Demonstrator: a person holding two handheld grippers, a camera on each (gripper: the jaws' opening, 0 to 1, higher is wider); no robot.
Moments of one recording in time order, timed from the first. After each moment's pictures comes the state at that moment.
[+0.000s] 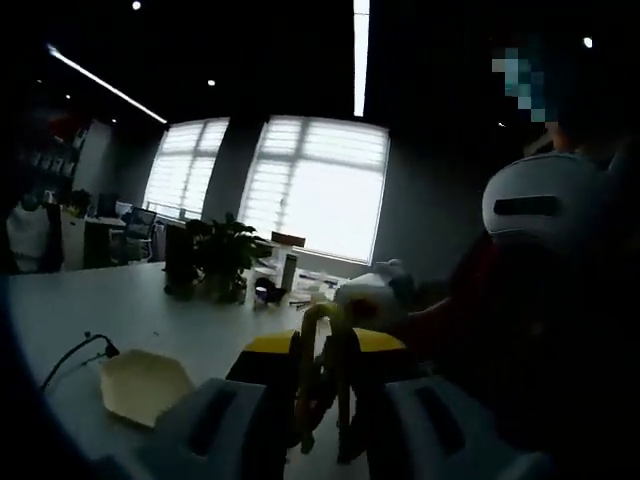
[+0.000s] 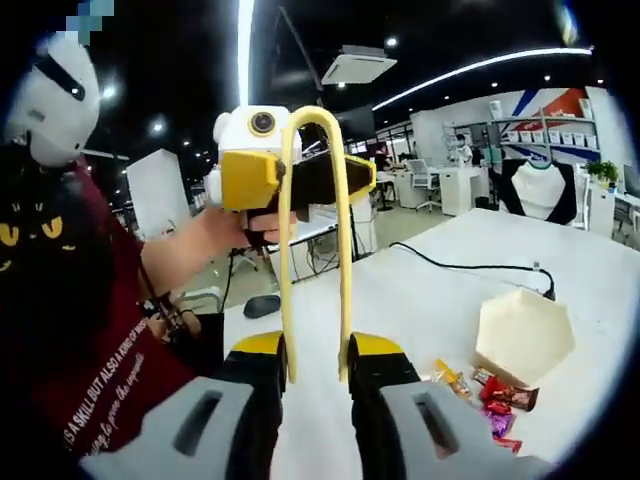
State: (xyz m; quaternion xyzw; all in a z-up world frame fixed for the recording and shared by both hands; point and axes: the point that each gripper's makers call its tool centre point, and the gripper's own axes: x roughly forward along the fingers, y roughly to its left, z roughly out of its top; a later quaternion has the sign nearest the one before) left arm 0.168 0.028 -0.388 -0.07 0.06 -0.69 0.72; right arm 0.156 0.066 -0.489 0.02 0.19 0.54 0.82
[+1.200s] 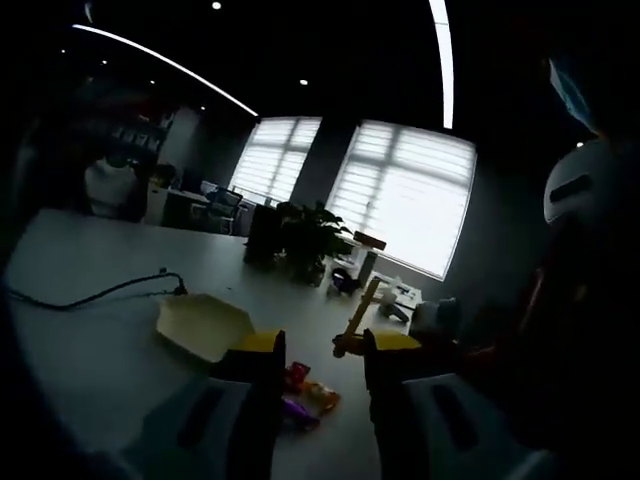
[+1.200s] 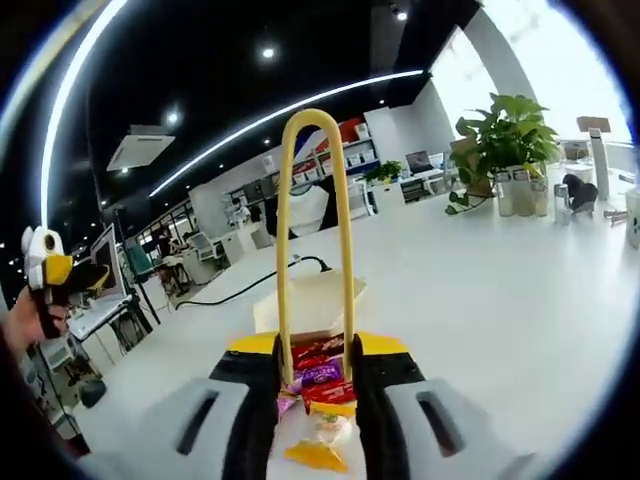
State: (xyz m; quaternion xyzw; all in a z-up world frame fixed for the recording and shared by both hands) left arm 0.197 0.087 -0.451 -0.14 0.12 -0.54 0.82; right arm 0.224 -0.105 -0.568 0.14 0.12 0.08 0.98
